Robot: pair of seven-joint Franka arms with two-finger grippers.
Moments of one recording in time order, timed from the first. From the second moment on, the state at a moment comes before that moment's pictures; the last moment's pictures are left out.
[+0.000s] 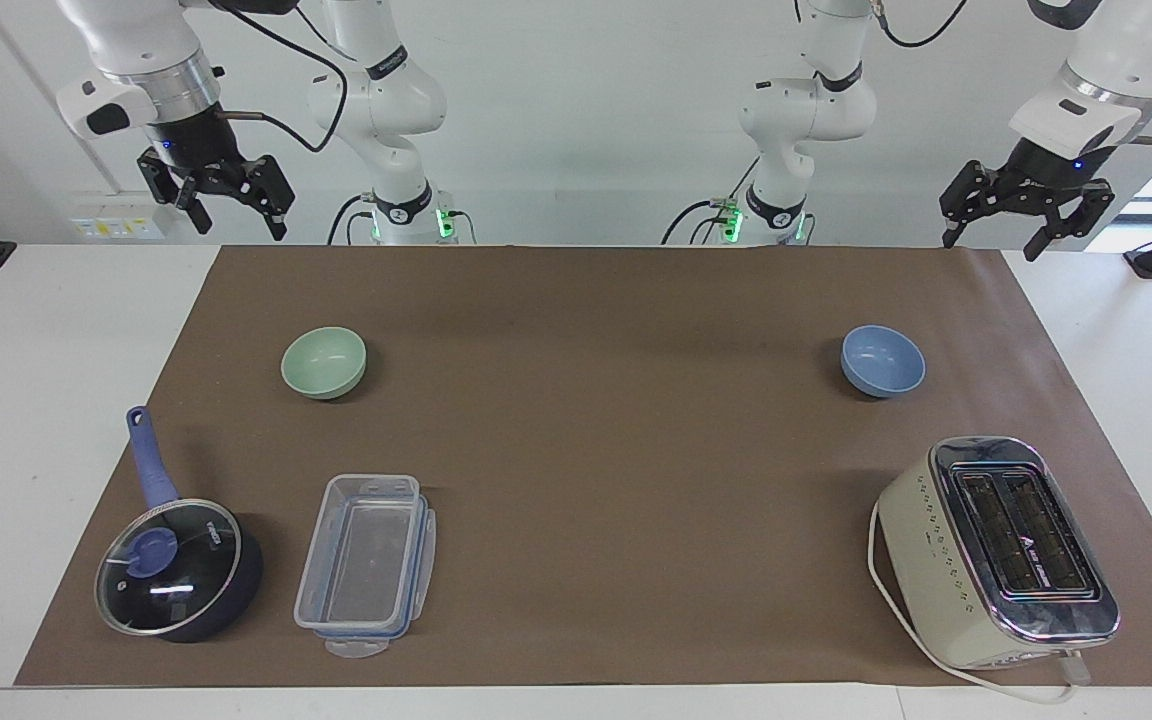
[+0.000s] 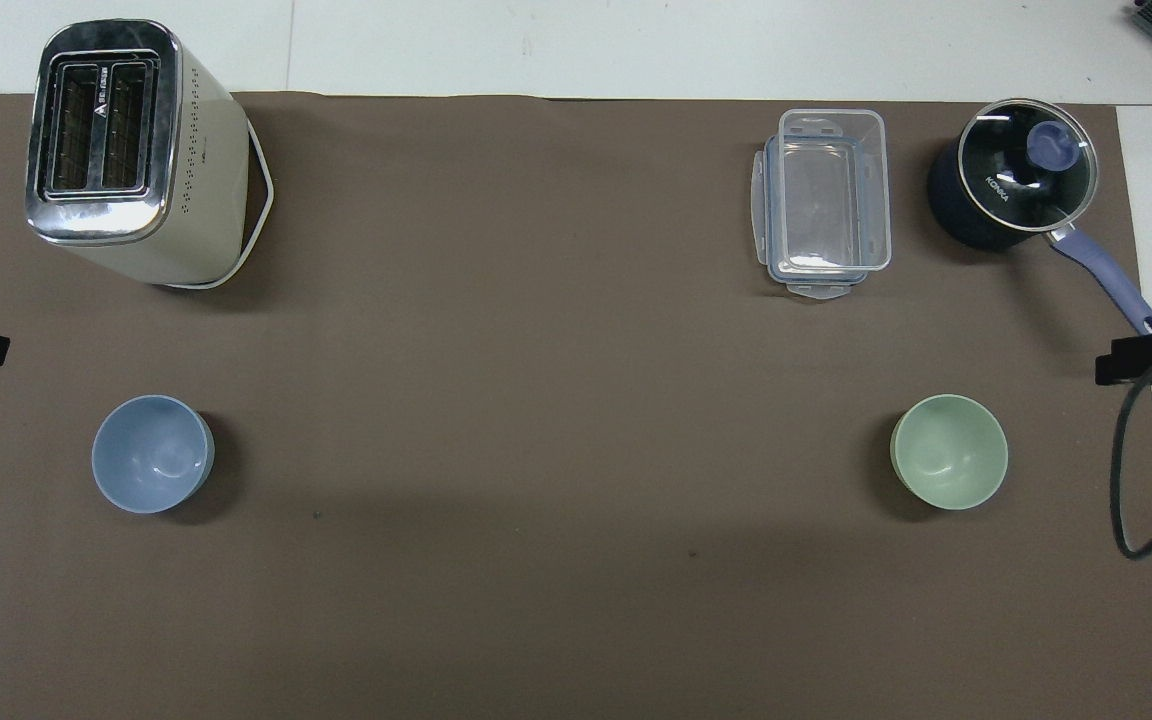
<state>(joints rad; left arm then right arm) -0.10 -0.05 0.10 -1.53 -0.02 1.52 0.29 -0.02 -0.15 -0.04 -1.68 -0.01 1.57 0.07</state>
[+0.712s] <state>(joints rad) -0.09 -0.05 0.11 -1.54 -0.02 1.52 0.29 -0.01 -0.15 -0.04 -1.71 -0.01 1.64 0.07</state>
